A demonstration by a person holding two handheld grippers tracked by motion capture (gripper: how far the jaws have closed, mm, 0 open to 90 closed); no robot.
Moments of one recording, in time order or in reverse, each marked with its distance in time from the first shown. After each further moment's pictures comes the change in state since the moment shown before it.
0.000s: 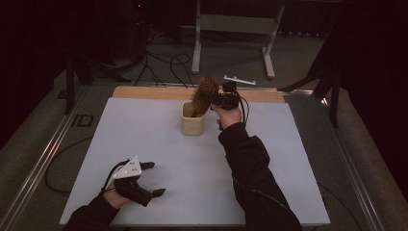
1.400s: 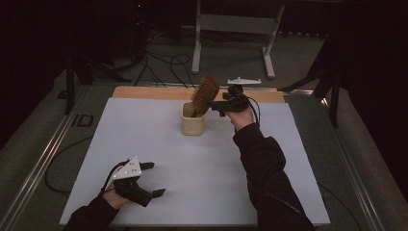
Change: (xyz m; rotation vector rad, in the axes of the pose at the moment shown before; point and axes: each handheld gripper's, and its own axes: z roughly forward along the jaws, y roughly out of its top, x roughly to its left) left arm -0.001 0.000 -0.001 -0.002 0.005 0.005; right arm -0.010 0.001 -0.030 0.099 -0.014 -0.244
